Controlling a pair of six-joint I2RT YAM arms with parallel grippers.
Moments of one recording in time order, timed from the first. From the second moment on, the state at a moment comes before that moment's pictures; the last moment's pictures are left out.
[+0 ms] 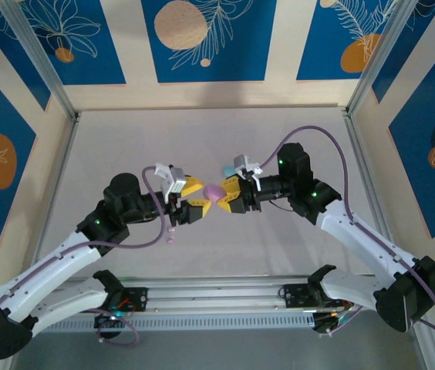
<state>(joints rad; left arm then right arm) -0.74 0.87 0.77 -0.01 0.50 -0.10 0.57 1.10 0.94 -0.21 -1.04 -0.11</state>
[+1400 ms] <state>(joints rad) -0.74 0.92 0.77 -0.02 0.64 -0.05 0.63 1.15 1.05 -0.44 -0.99 -0.30</state>
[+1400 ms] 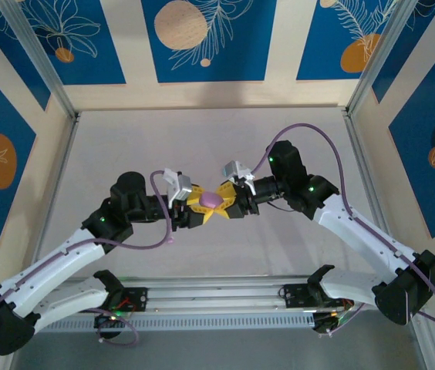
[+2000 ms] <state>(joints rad) -0.74 0.92 0.77 -0.02 0.66 -0.06 0.65 1.14 1.05 -0.45 -0.93 -0.35</state>
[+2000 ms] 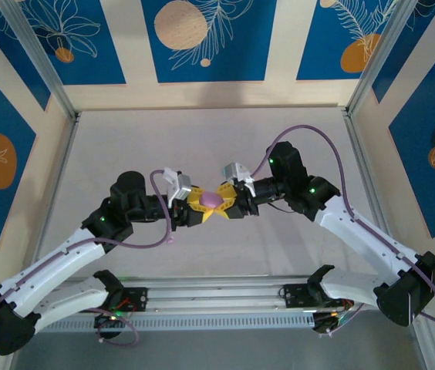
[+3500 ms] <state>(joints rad) -0.74 0.92 0.67 0.25 0.65 -0.07 0.60 1.15 1.07 -0.43 -1.00 -0.07</state>
